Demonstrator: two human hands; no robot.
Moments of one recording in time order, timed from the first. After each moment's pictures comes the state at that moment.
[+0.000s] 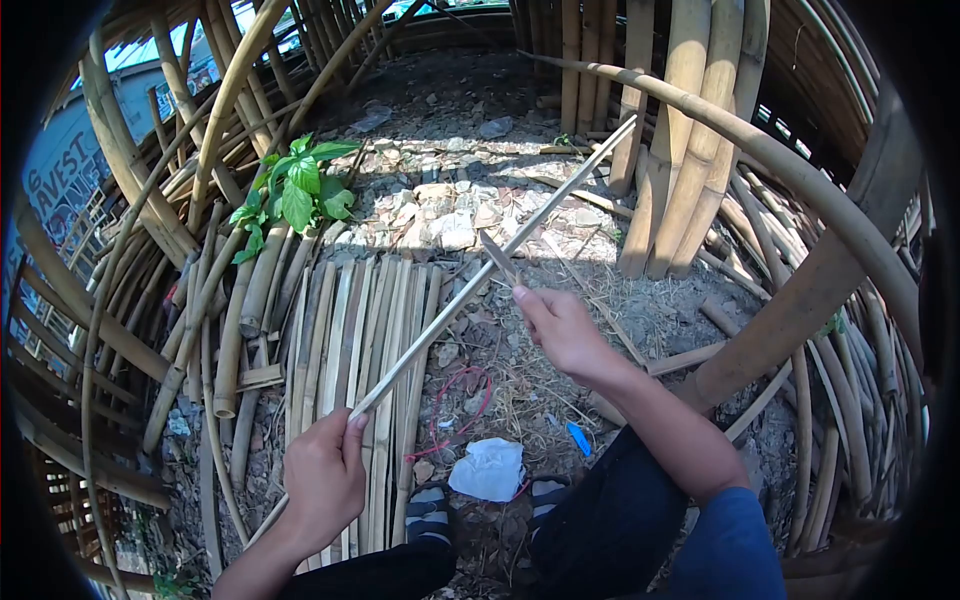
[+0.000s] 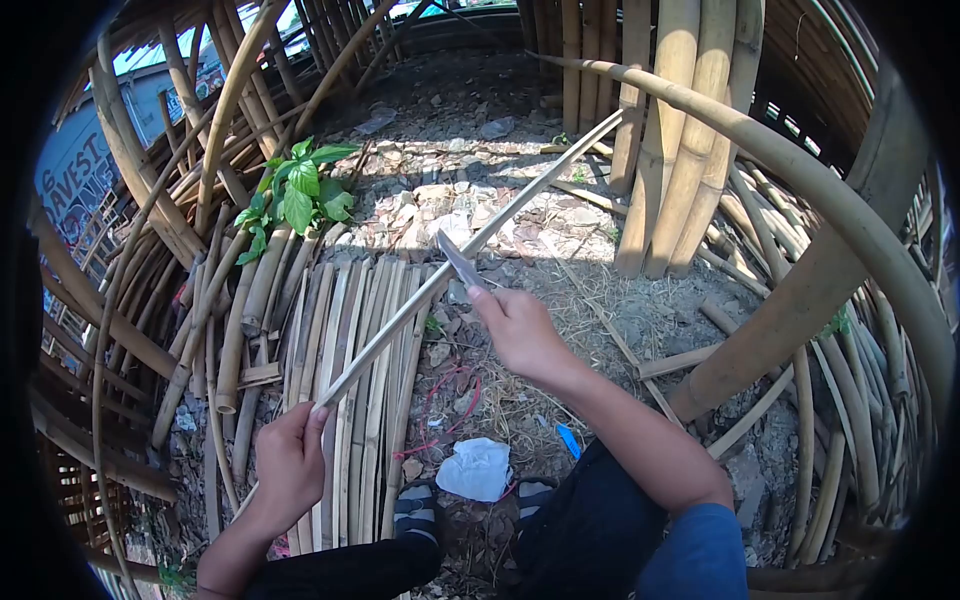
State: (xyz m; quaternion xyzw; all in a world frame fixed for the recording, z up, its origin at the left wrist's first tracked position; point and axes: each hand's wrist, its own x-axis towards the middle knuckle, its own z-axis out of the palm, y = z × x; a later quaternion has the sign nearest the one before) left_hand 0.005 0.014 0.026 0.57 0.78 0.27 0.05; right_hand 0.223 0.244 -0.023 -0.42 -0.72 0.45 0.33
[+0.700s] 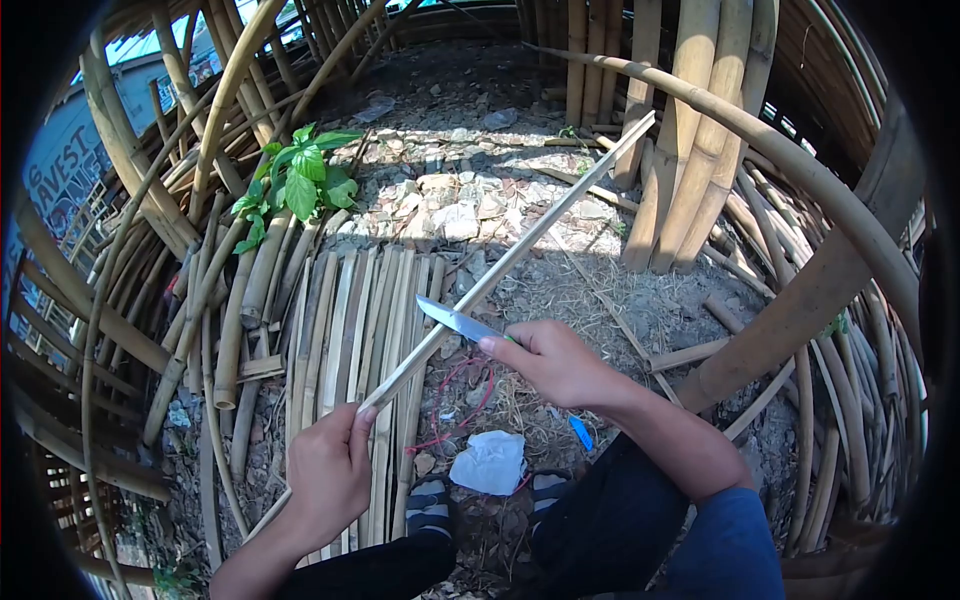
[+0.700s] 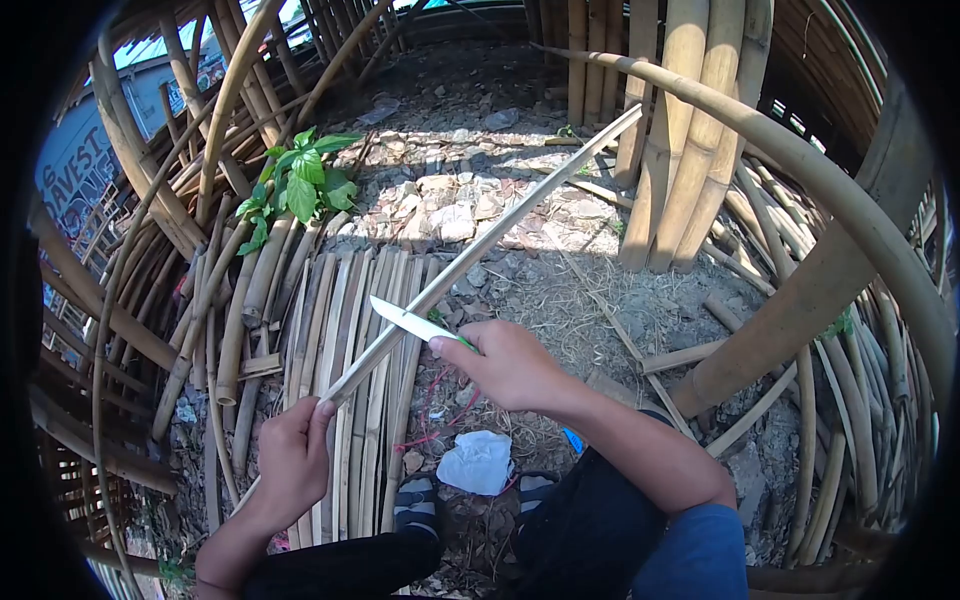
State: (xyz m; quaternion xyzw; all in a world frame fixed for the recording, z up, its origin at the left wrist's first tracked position) left_hand 0.011 0.015 0.028 0.57 0.78 0.26 0.07; right_hand 0.222 0.203 0.008 -0.38 -0.82 0.41 0.13
